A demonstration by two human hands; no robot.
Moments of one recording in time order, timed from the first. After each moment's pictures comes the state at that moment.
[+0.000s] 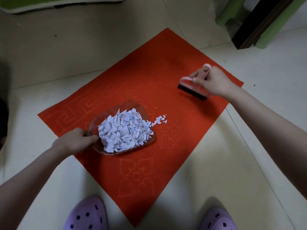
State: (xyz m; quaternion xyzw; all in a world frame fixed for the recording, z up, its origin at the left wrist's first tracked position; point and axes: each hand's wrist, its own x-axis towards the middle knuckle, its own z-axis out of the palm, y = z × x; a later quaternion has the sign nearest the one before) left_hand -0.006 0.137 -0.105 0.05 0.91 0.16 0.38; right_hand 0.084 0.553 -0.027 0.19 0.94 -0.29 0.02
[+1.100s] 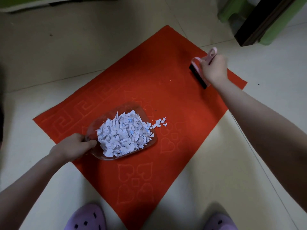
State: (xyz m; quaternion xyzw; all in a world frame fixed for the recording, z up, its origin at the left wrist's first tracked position) left_hand -0.004 0.144 -0.105 0.04 0.90 0.17 0.40; right_hand 0.030 0.593 -0.076 0.38 0.86 -0.31 -0.16
